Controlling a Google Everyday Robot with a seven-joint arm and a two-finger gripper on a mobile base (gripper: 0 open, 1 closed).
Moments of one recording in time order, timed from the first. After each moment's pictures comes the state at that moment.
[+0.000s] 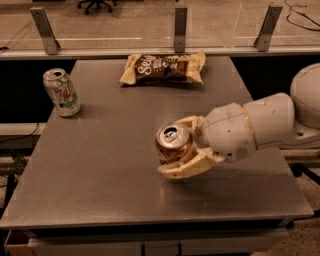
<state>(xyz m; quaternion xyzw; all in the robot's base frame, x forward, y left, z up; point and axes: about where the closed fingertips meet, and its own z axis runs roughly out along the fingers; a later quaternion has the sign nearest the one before) 0.394 -0.015 0.898 -0.63 0.56 0.35 0.41</state>
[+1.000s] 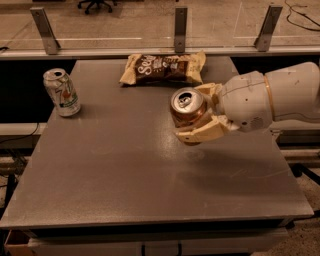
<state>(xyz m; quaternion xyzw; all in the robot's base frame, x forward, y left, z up) 0.445 -0.048 0.941 -0.62 0.57 0.28 0.46</state>
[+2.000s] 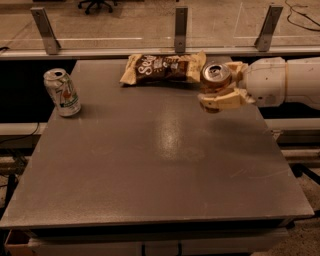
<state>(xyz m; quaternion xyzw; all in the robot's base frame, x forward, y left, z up) 0.546 -0.119 0.941 -0.56 0.58 0.23 0.54</state>
